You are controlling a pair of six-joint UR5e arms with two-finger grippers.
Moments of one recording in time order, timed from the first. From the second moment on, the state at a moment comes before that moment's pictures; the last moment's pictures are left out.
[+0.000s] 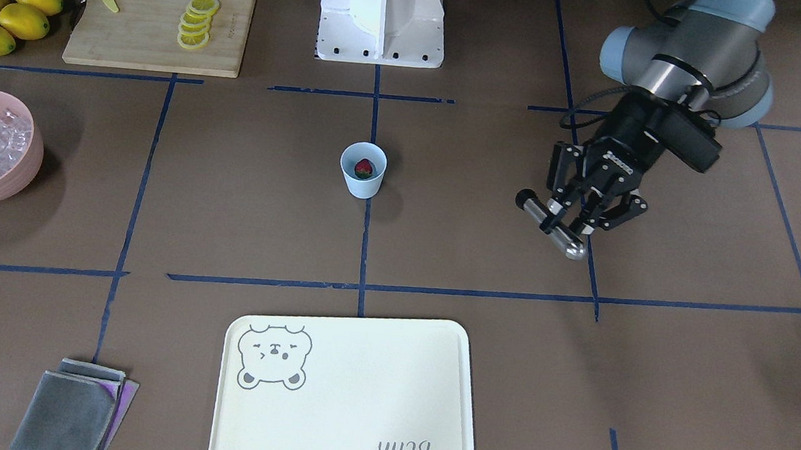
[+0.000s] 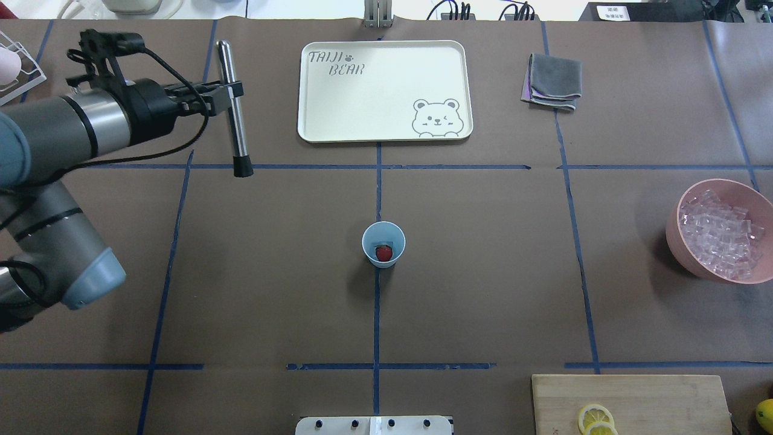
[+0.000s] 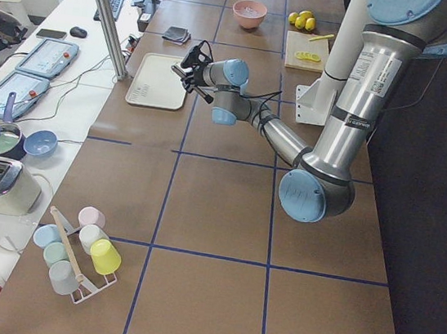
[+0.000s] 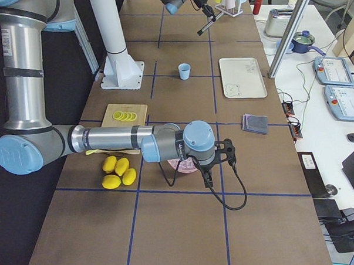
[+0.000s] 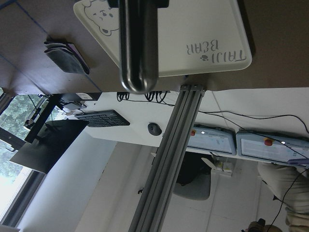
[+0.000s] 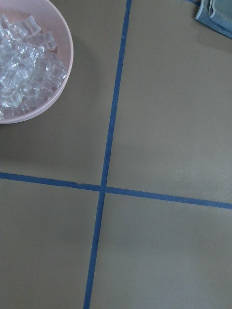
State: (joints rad) left arm -0.87 -1.84 -1.76 -2.59 -1.76 -1.04; right arm 1.64 -1.63 1.69 -1.44 2.46 -0.05
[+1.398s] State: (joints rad) left arm -1.17 -1.48 -1.72 -2.21 -2.28 -0.72; right arm 1.64 -1.63 1.68 -1.44 2.45 -0.05
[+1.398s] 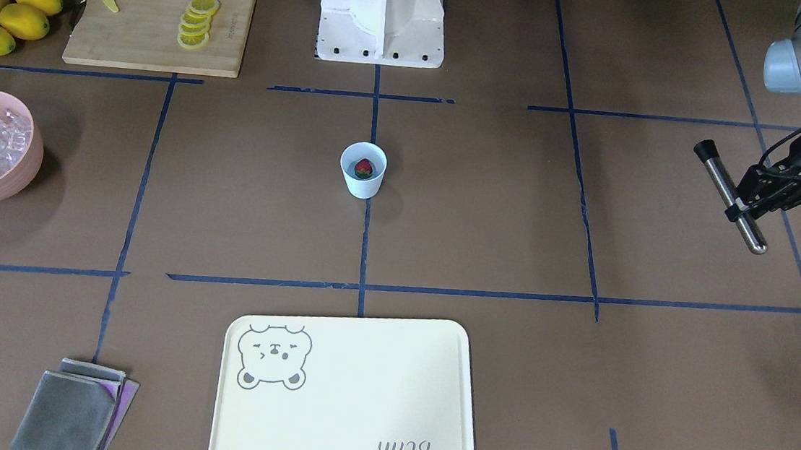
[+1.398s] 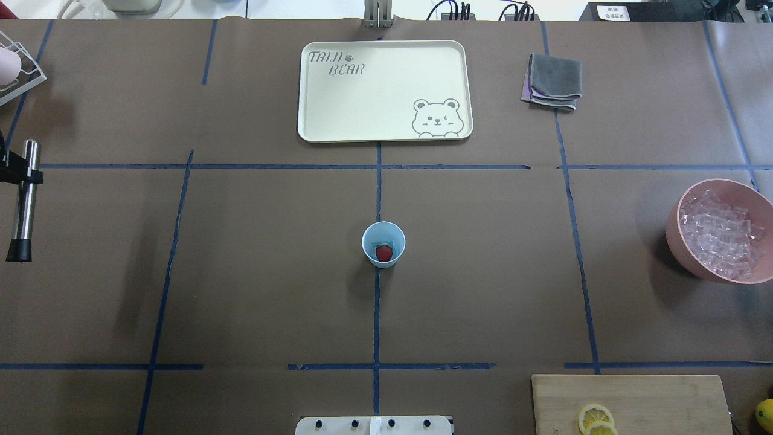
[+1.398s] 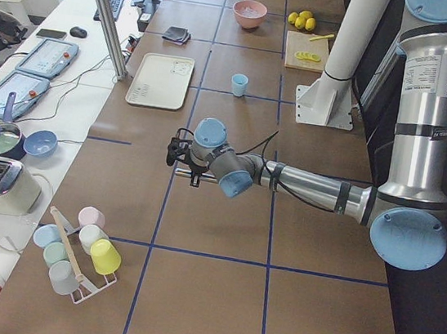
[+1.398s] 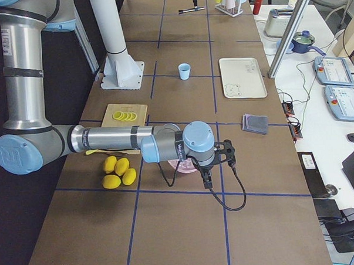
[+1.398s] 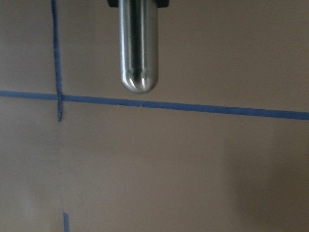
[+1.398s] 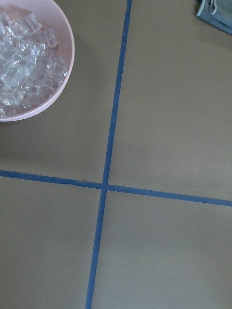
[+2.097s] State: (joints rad) left arm -1.17 -1.45 -1.60 -2.13 -2.23 -0.52; right arm 1.64 -1.63 1.68 -1.44 2.45 -0.05
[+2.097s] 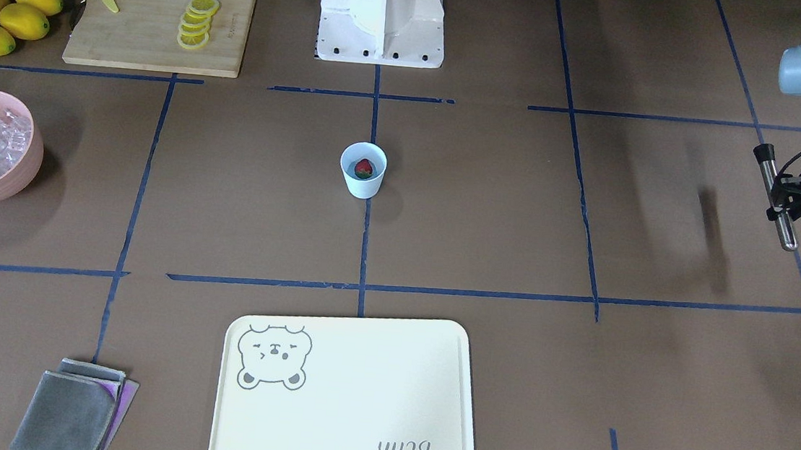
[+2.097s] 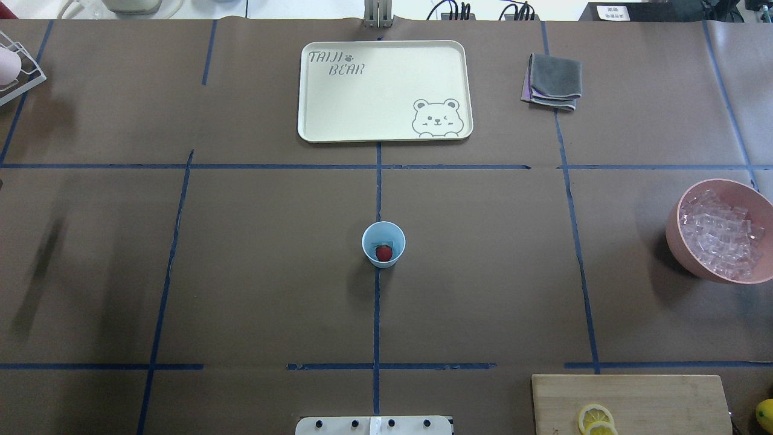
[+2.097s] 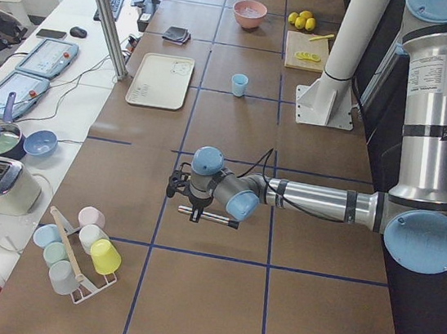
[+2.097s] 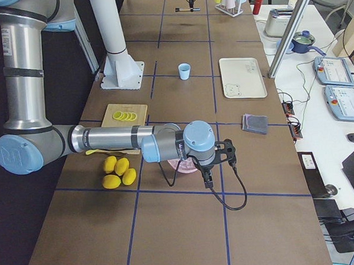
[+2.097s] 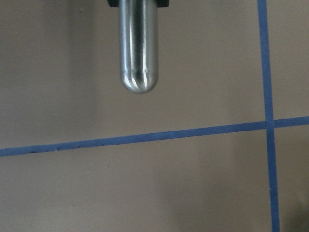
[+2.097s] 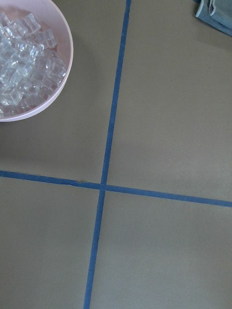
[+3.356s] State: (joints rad) left arm -1.16 -1.52 -1.46 -2.14 -2.17 -0.52; right arm 1.64 -1.63 1.68 -1.44 2.46 -0.05
